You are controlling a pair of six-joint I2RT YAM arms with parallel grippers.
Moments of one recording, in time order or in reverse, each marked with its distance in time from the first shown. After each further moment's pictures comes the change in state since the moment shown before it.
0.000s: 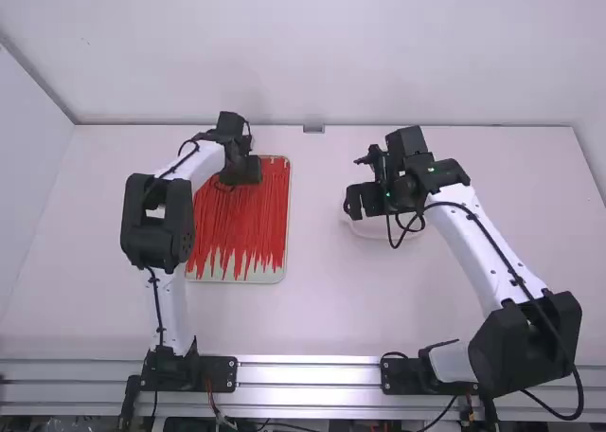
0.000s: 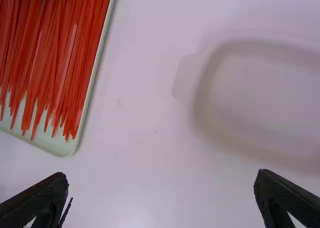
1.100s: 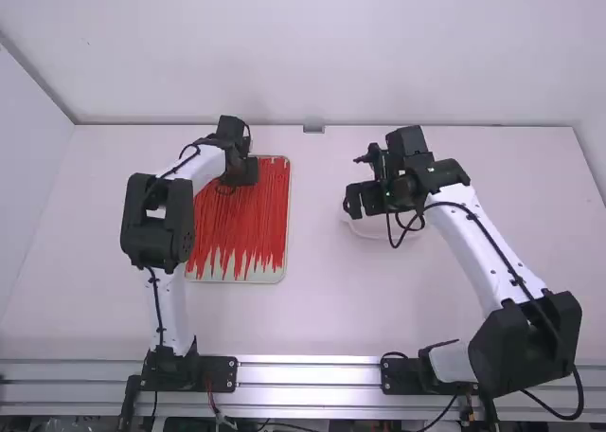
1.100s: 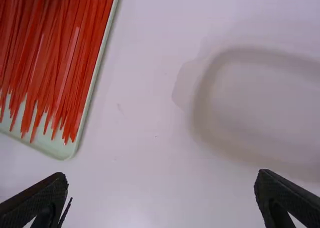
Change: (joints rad) left arm 0.000 0.000 -0.046 0.081 -0.048 -0.019; right arm 0.000 0.000 0.000 0.018 0.000 -0.016
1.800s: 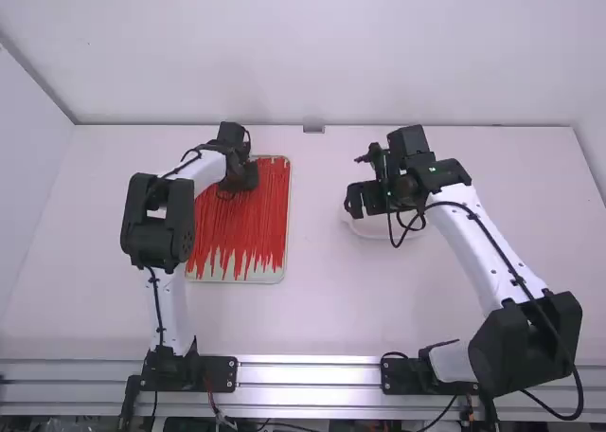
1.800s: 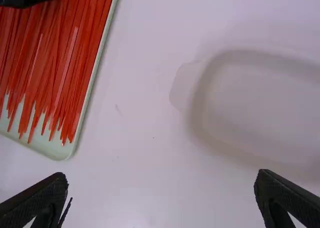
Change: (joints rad) left arm 0.000 0.000 -0.056 0.046 -0.006 -0.022; right arm -0.007 0.000 0.000 0.002 0.000 -0.009
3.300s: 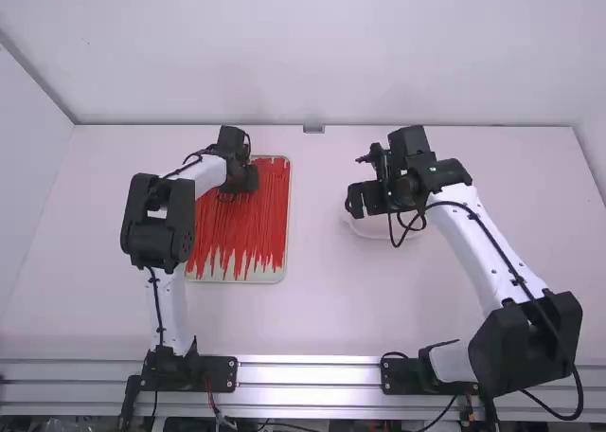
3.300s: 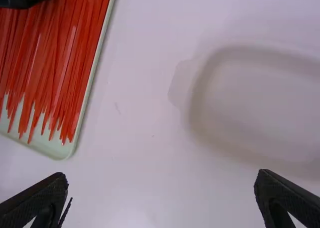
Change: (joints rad) left arm 0.000 0.000 -0.049 0.083 -0.019 -0.007; right arm -0.006 0.000 0.000 -0.007 0.000 0.008
